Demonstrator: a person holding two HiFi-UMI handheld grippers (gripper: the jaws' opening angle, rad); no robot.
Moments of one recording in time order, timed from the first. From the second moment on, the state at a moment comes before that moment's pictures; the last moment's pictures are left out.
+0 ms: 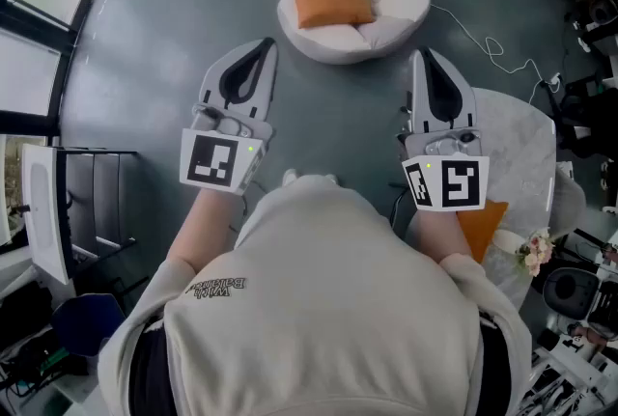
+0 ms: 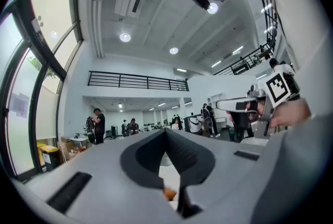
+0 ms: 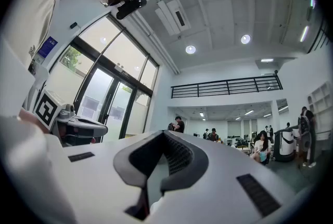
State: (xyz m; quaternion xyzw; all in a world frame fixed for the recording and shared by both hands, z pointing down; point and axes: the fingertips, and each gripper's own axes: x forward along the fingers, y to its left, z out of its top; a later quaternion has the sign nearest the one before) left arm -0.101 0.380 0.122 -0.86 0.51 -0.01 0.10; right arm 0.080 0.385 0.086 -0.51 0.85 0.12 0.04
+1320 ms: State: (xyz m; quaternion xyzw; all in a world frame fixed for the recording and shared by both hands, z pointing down) left arm -0.012 0.398 0.141 -0.84 0.52 -0.05 0.11; right arm 0.165 0.404 0.123 -0.51 0.86 0.08 0.07
